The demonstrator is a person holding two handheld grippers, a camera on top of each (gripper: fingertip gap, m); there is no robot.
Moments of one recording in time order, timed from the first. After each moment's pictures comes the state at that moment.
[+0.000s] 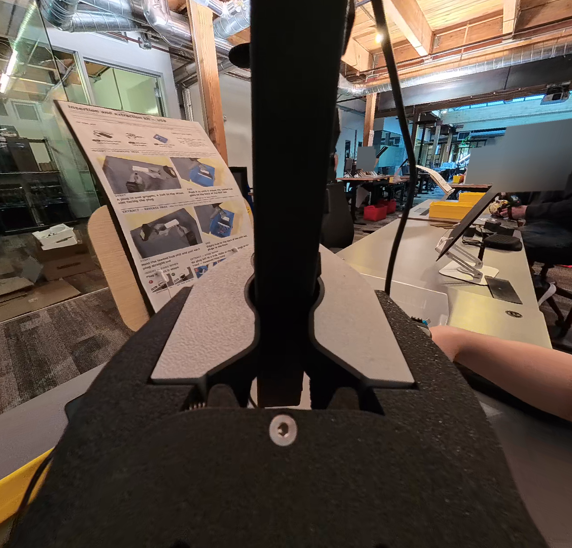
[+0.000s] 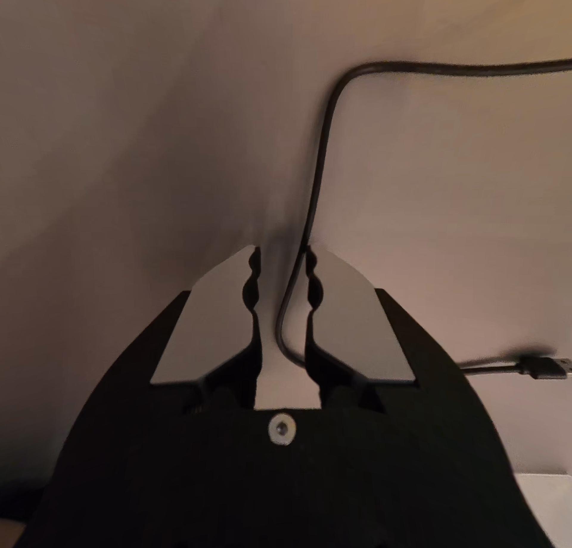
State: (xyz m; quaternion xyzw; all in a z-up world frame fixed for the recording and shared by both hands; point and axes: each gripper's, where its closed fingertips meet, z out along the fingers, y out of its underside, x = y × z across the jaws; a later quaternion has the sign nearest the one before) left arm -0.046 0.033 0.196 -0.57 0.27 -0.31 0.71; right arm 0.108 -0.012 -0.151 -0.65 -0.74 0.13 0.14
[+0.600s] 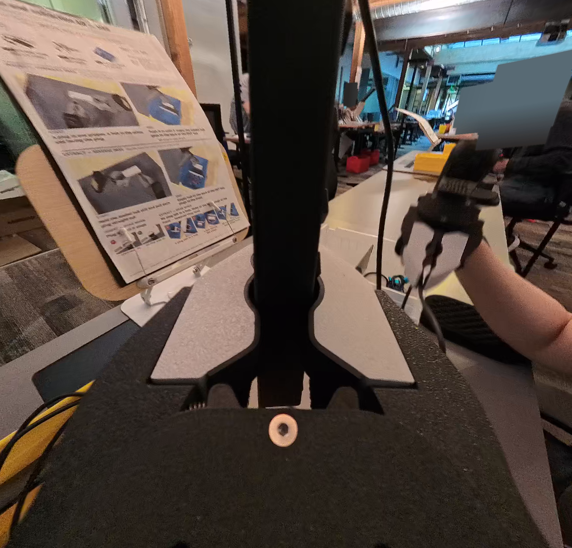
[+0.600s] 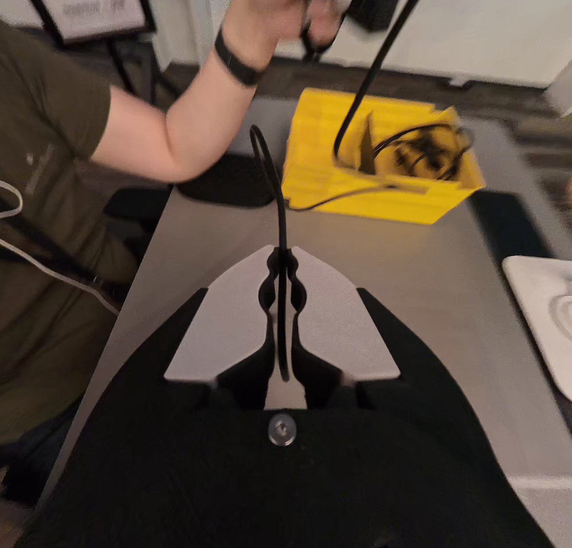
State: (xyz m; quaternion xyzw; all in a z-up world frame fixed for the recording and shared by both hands) left arm -0.022 0.049 0.159 -0.63 0.32 -0.32 0.63; right arm 0.143 -0.022 0.052 -0.56 -0.63 0.37 0.39
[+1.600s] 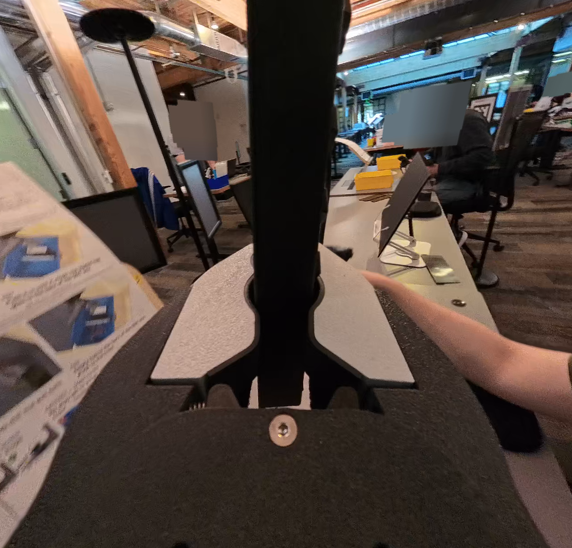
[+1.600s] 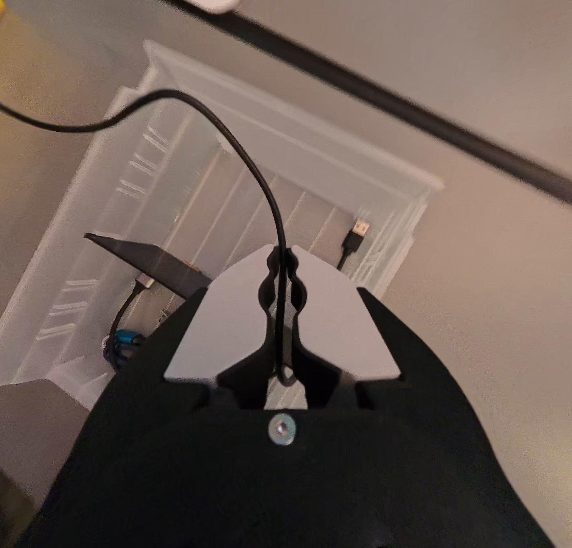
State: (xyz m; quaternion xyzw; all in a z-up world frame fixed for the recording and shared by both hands) left arm 0.159 0.067 0.265 -0.53 0.42 -0.36 0.64; right arm 0.408 0.190 -0.064 -0.92 -0.26 0.16 0.27
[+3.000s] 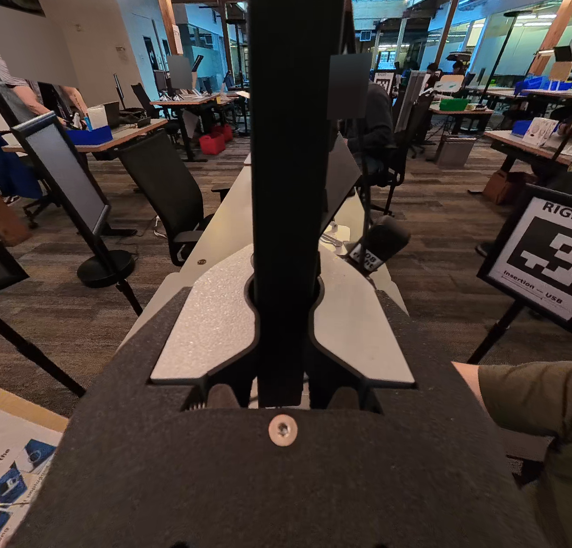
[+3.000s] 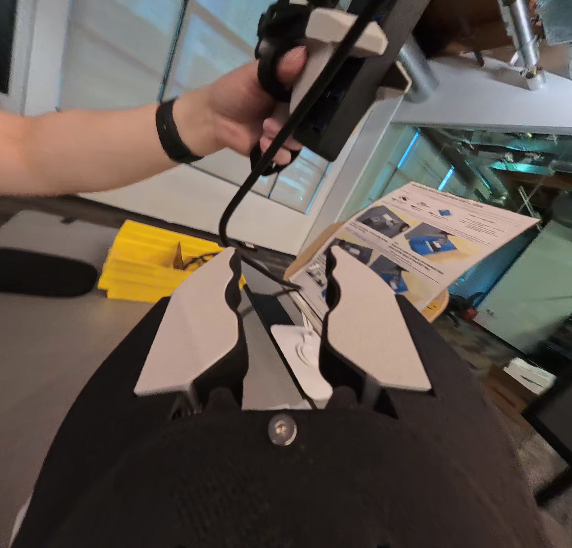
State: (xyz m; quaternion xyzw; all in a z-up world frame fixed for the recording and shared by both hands) left arm 0.291 0.087 0.297 -0.54 0.51 -0.45 0.50; right arm 0.299 0.064 0.180 -0.42 -0.45 0.28 0.73
